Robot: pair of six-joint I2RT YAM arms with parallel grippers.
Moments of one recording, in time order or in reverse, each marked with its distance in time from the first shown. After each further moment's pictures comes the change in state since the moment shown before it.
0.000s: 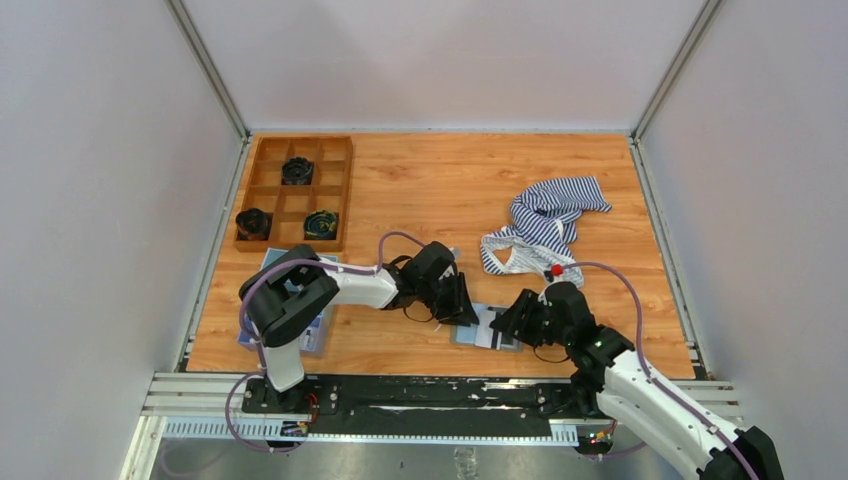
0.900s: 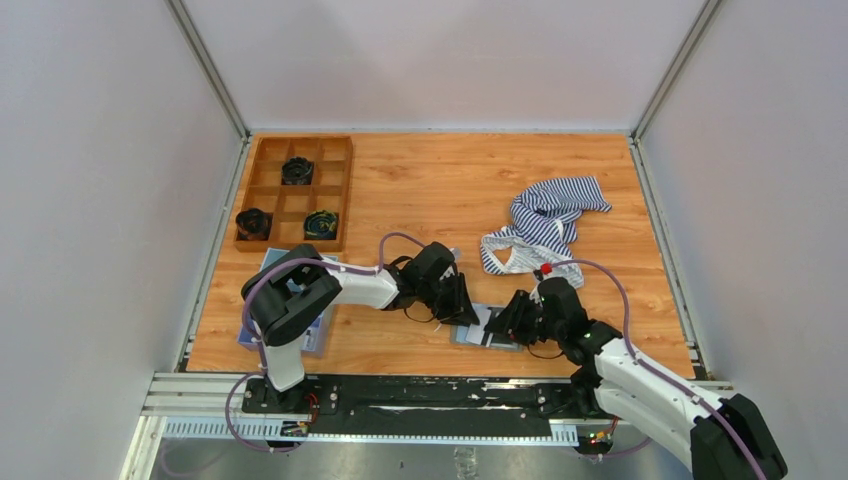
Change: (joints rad) left arm -0.001 0.026 -0.002 0.040 0.019 -0.021; right arm 0.000 0.177 -0.010 0.172 -0.103 0.017
